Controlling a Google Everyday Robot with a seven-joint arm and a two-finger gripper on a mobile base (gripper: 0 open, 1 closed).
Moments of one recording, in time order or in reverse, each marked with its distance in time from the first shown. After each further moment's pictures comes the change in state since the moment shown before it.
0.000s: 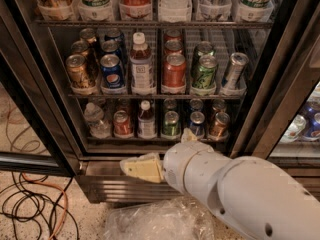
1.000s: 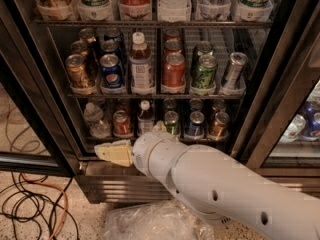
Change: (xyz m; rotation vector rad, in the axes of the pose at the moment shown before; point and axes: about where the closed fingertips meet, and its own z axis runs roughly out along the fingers) arm -0.025 0.029 0.074 -0.032 -0.078 0.068
